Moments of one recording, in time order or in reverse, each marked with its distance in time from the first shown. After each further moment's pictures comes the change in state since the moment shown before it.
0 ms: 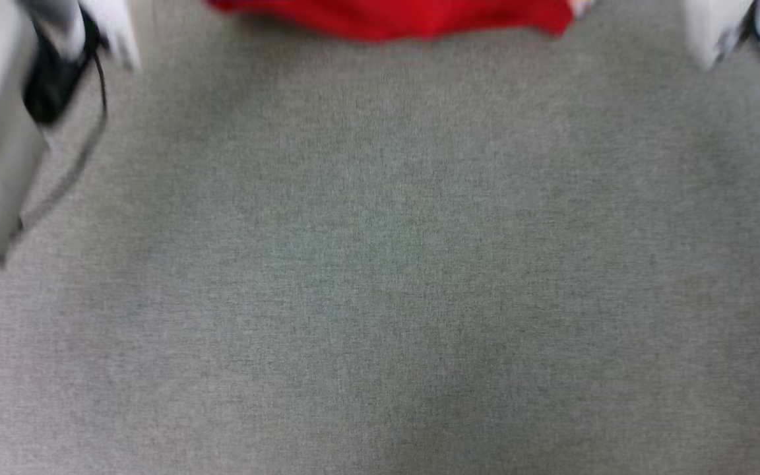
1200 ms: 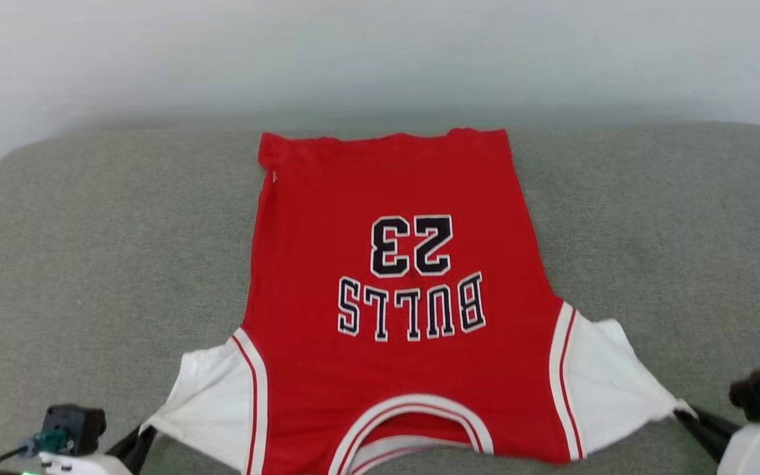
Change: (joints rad) left arm 1.166 0.342 -0.057 -0.500 -0.367 0.319 -0.073; right arm 1.157 -0.283 -0.122 -0.338 0.237 0.000 -0.003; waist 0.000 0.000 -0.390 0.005
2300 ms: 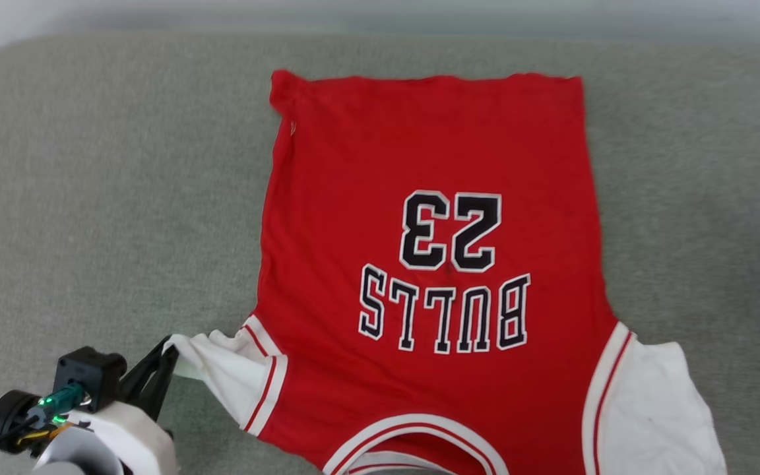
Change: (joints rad) left arm -0.061 0.039 0.032 -0.224 0.115 0.132 -0.044; right arm -0.110 0.013 -0.619 -0.567 -0.204 0.000 0.406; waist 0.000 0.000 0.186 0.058
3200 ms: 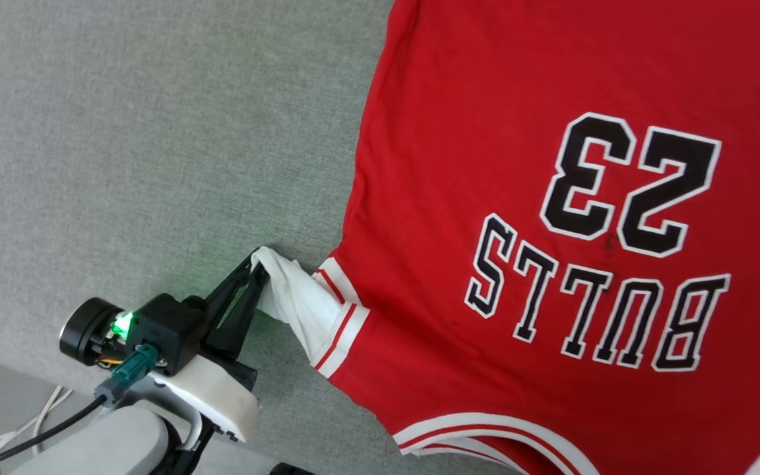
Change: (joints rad) left arm -0.204 -0.129 -0.031 -0.126 0.211 0.034 -0.014; right arm -0.847 0.040 0.260 0.422 0.101 0.000 0.962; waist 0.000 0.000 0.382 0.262
